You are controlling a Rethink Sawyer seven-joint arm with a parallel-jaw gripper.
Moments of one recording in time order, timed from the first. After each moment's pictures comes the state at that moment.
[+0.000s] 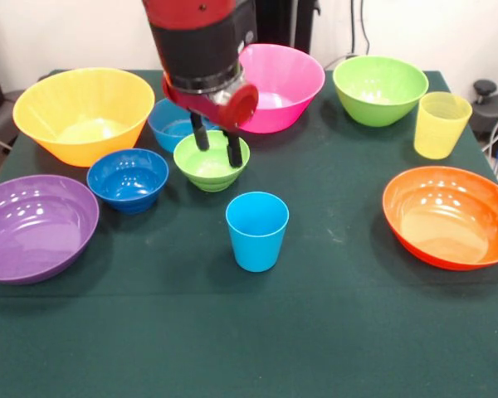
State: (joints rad) arm -0.46 -0.56 0.15 1.50 -0.06 0.72 2.18
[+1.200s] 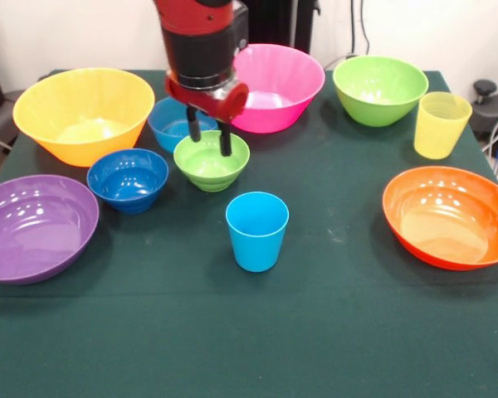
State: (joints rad) arm -0.49 -0.55 0.13 1.70 -0.19 0.49 2.18
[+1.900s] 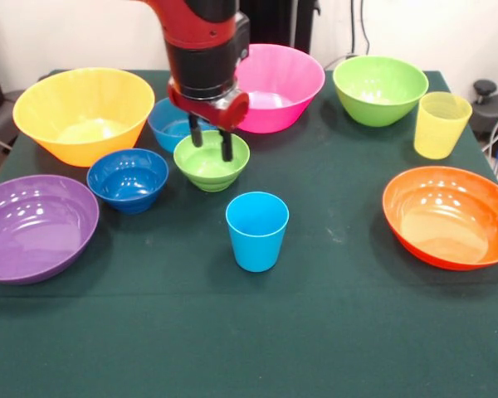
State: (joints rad) arm -0.50 -0.52 0.13 1.66 -0.20 0.52 2.18
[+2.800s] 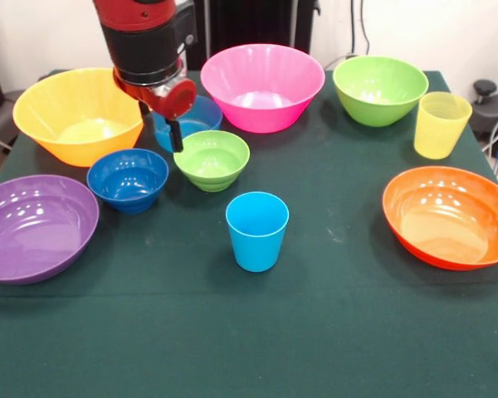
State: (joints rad) arm -0.58 -0.55 0.13 1.61 -0.20 0.62 2.18
